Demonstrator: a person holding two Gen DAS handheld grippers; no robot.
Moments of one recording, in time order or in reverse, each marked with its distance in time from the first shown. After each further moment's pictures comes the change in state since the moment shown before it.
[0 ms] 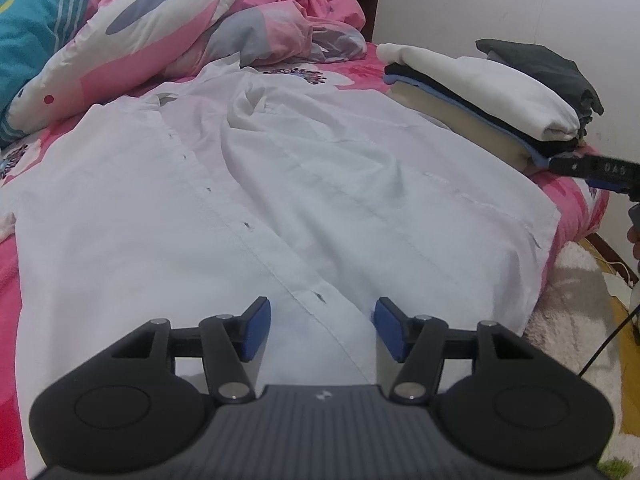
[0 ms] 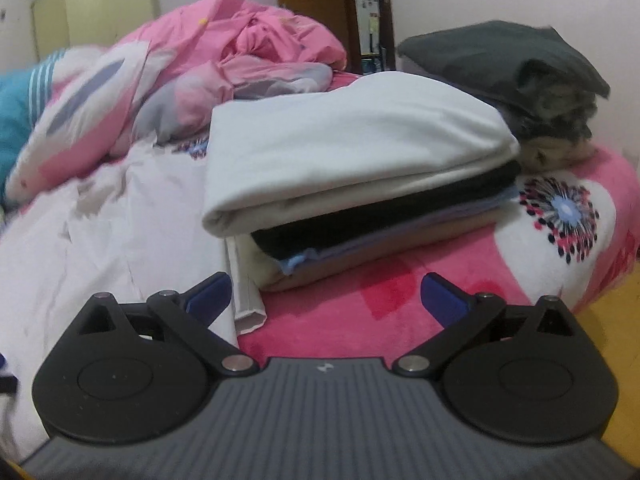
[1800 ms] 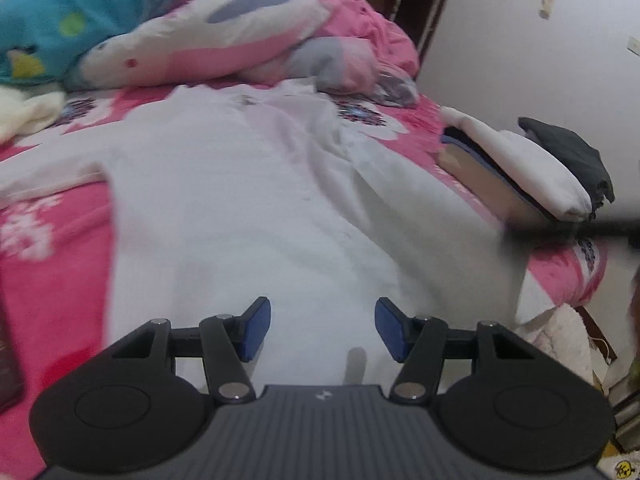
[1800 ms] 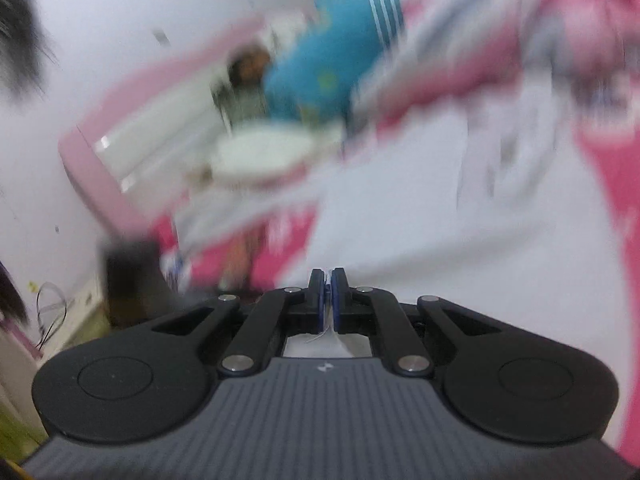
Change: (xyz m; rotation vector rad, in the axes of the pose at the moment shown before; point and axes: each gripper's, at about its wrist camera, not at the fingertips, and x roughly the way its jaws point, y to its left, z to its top) left arm -0.064 0.081 -0.026 -0.244 -0.092 -0.016; right arm -0.030 0.173 0.026 -0.179 0.357 1.010
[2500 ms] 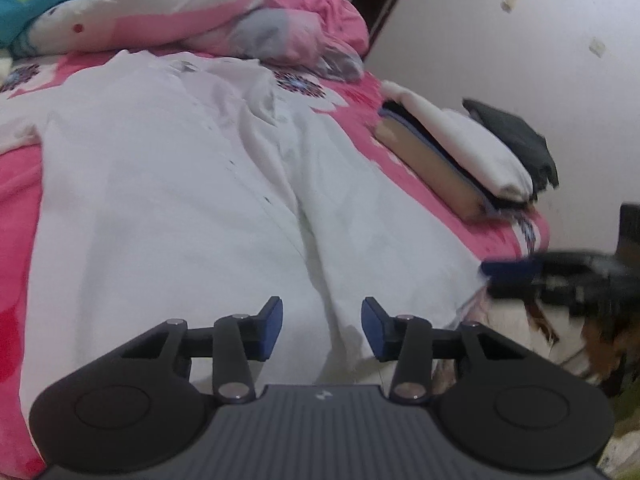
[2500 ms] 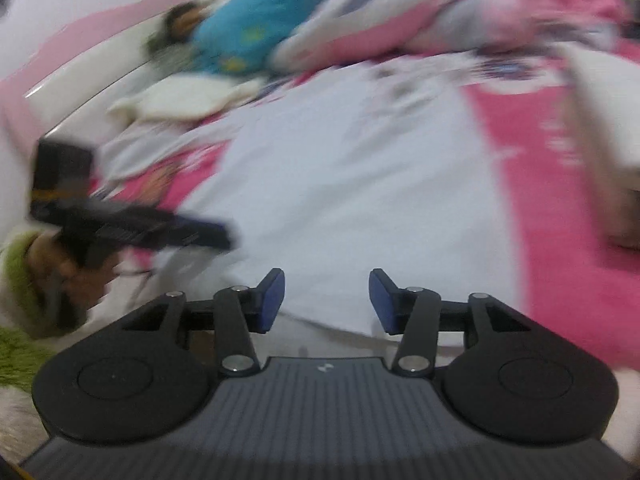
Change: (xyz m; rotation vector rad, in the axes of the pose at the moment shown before) left arm 0.012 -0.036 -0.014 0.045 0.084 -0.197; right arm -0.084 -0.009 -0.056 -0.054 -0.026 -0.356
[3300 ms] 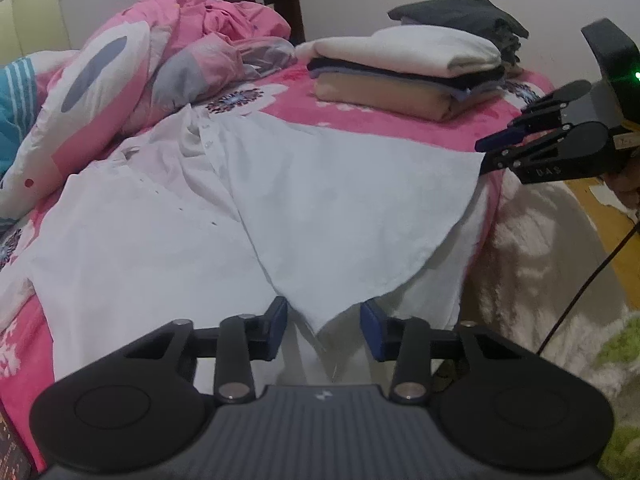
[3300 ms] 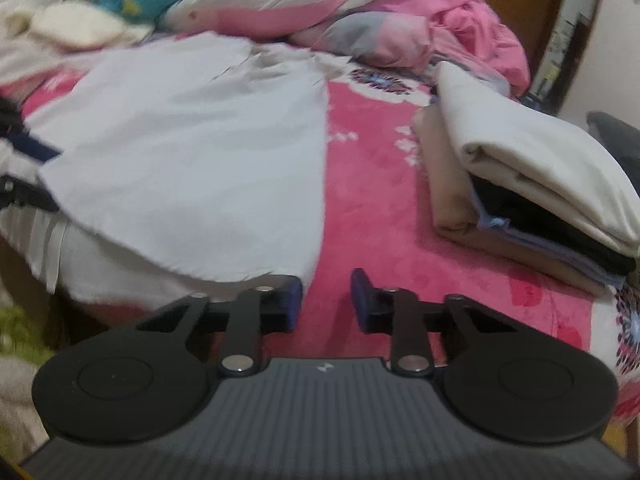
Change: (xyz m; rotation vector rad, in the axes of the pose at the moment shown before) left arm 0.020 -0.079 -0.026 0.480 0.034 0.211; right arm 0.020 -0.024 -0.037 -0.244 -0.021 -0.449
